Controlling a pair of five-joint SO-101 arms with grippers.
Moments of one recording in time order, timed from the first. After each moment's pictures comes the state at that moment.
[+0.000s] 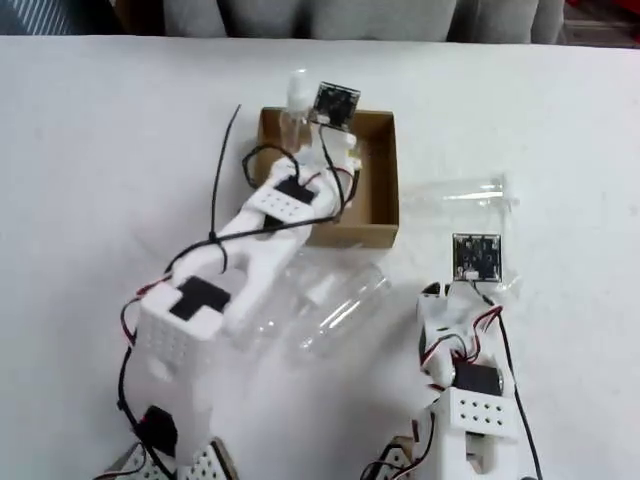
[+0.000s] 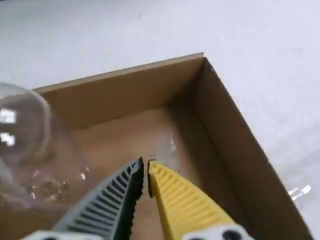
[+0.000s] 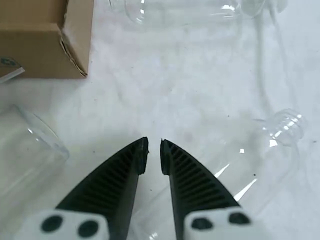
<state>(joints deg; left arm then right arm) 21.5 32.7 2.2 14.2 10.7 6.1 -69.2 93.5 27.7 8.9</state>
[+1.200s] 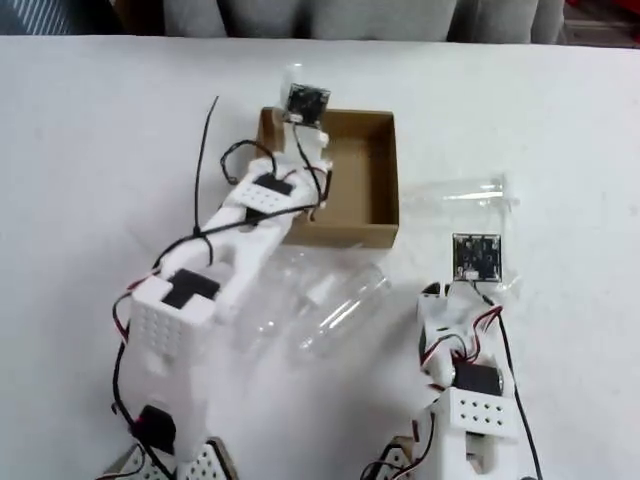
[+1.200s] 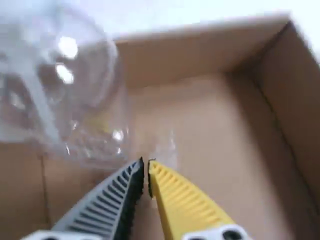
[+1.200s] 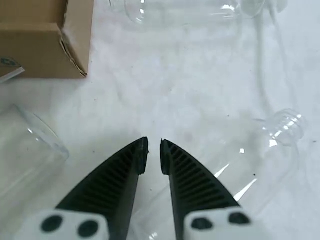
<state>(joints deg) 16.4 35.2 1.8 20.2 10.7 6.1 -69.2 93.5 27.7 8.9</state>
